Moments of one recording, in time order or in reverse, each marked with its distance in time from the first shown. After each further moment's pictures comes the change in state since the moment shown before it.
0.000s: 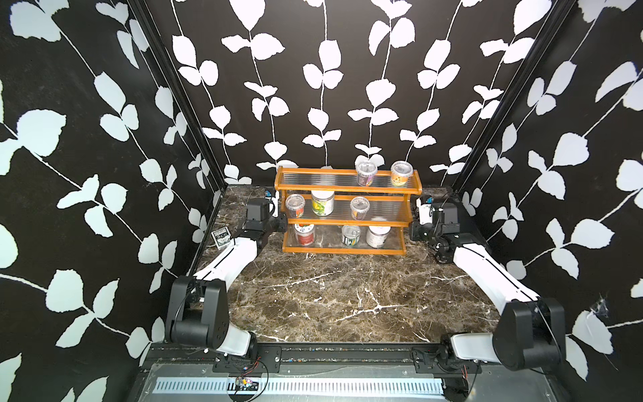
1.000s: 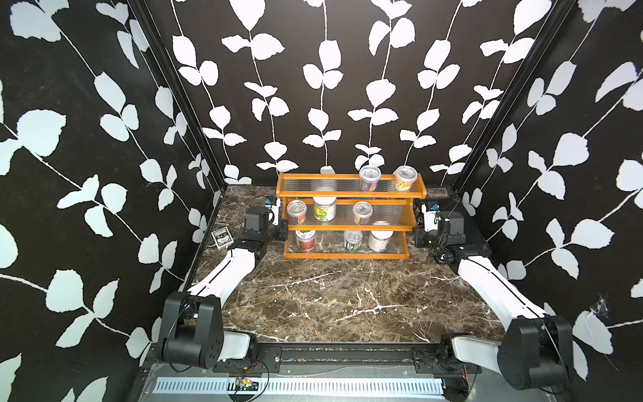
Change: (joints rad) left arm -0.013 -0.091 -0.096 0.010 0.042 0.014; right arm -0.029 -0.090 -0.106 0.058 0.034 -0.031
